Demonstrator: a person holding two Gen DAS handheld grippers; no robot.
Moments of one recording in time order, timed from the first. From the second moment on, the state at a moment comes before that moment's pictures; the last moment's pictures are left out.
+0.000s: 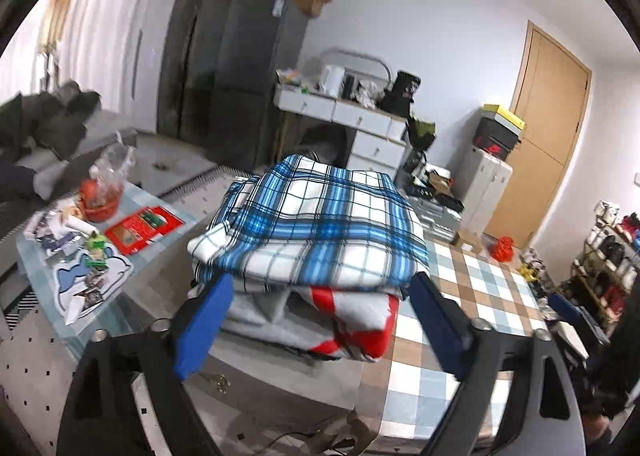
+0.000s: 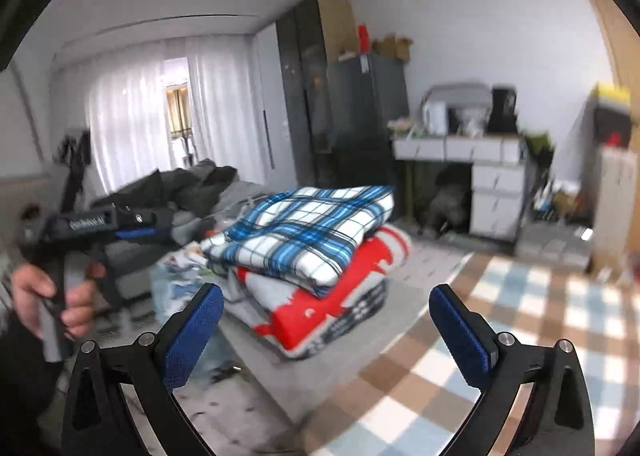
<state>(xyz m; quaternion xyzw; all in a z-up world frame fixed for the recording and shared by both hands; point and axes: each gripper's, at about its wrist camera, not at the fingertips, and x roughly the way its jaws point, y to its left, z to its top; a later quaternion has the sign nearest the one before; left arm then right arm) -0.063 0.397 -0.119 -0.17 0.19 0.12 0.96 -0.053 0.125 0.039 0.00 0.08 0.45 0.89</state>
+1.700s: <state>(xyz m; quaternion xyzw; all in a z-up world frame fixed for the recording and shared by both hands) -0.087 0.321 -0.156 -0.06 0.10 0.19 0.97 -0.098 0.094 -0.012 0.08 0.05 0.43 0.90</state>
